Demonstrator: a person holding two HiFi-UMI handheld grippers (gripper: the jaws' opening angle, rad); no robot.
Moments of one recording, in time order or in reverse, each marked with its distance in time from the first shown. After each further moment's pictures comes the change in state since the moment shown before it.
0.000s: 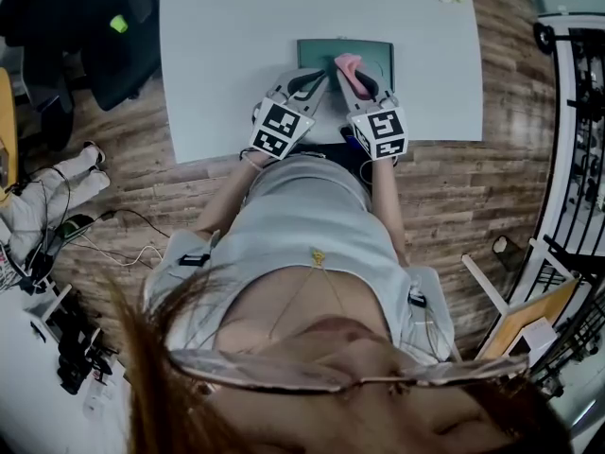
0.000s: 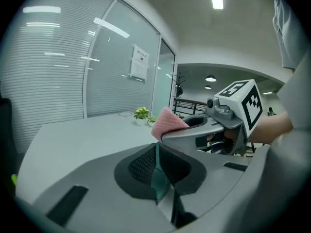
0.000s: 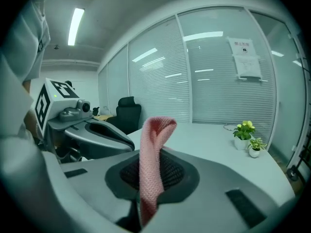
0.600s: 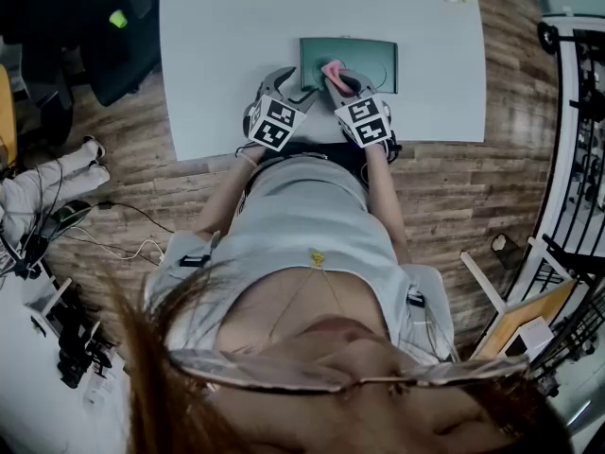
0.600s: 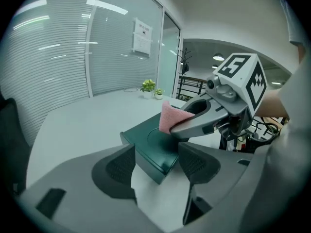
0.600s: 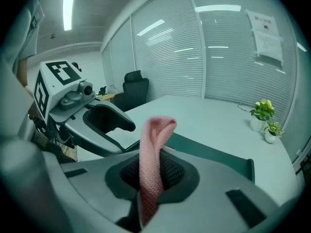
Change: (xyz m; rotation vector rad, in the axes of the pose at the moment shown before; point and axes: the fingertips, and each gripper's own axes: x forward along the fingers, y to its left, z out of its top) left arm 0.011 0.032 -0.089 0.014 0.264 0.062; right arm 0.045 0.018 -0.081 -0.038 0.287 0.108
